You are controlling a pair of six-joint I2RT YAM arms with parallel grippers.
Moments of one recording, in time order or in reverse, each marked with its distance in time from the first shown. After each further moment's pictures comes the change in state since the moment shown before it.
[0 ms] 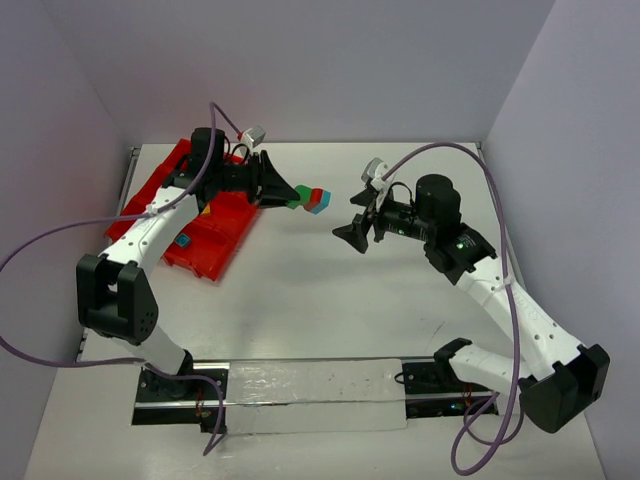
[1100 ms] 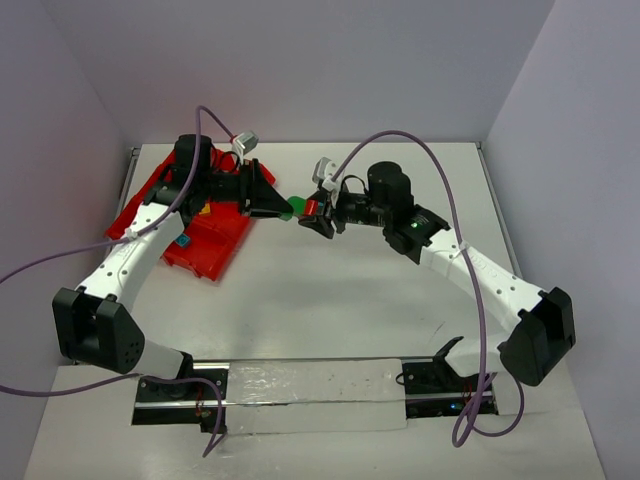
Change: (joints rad) left arm 0.000 -0.182 -0.084 -0.064 0.065 0.057; right arm 0.157 0.265 0.125 0.150 -0.012 -0.133
